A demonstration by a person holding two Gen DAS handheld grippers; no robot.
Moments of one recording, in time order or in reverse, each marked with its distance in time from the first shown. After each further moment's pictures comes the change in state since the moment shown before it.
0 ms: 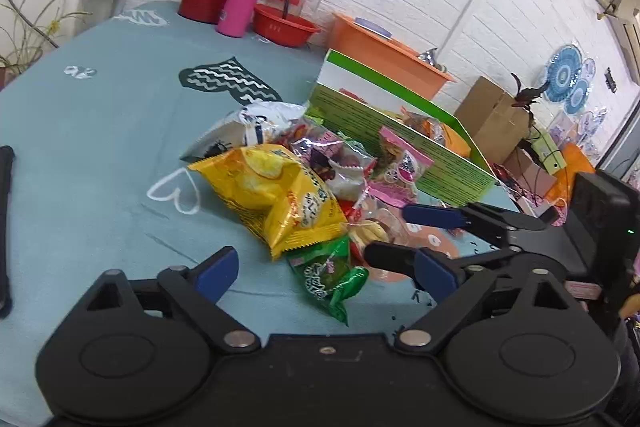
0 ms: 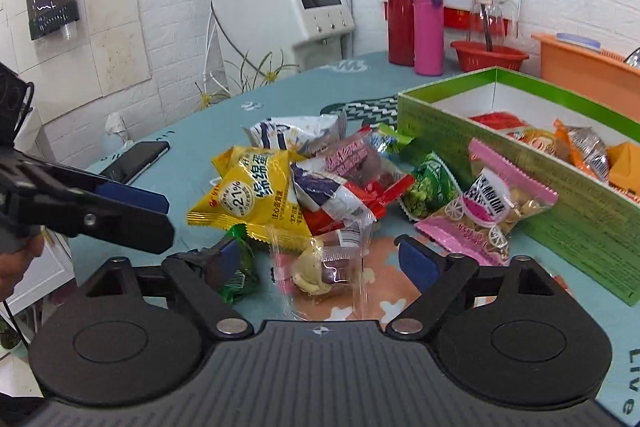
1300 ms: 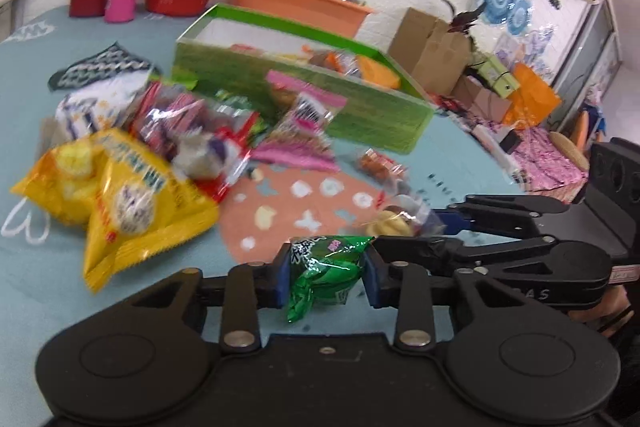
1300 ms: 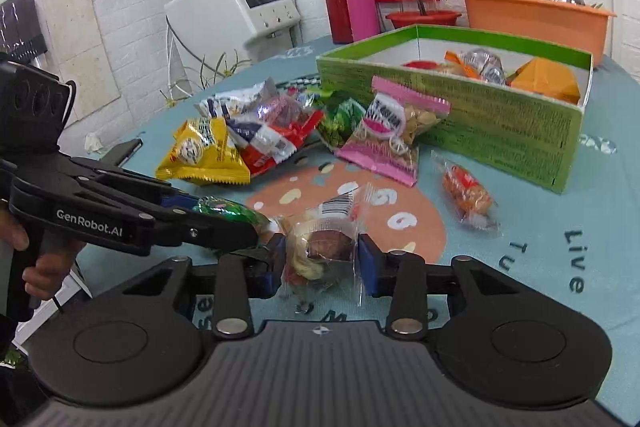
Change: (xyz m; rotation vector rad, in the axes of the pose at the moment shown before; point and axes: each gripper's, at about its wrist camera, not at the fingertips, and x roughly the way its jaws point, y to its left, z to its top) left arm 0.066 -0.062 -0.003 0.221 0.107 -0.137; right arm -0.059 -0.038 -0.046 0.143 -0.009 -0.071
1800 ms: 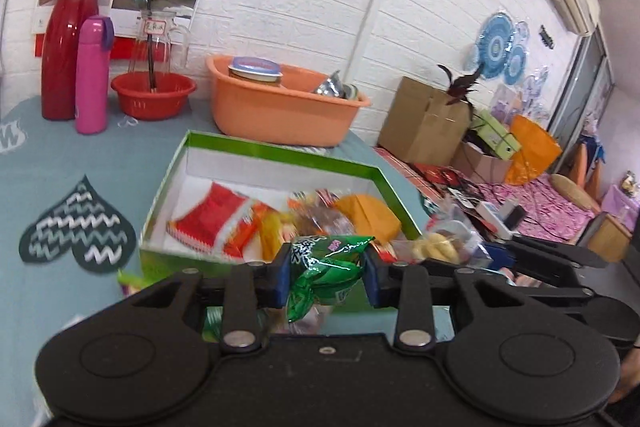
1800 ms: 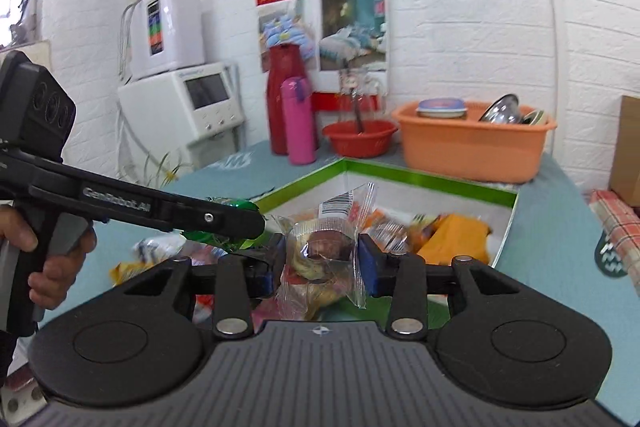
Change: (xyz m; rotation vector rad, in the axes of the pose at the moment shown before) left arm 0.041 -0.003 0.132 0.046 -0.144 0.025; right arm -0.023 -0.043 0.083 -0.012 -0.255 -0.177
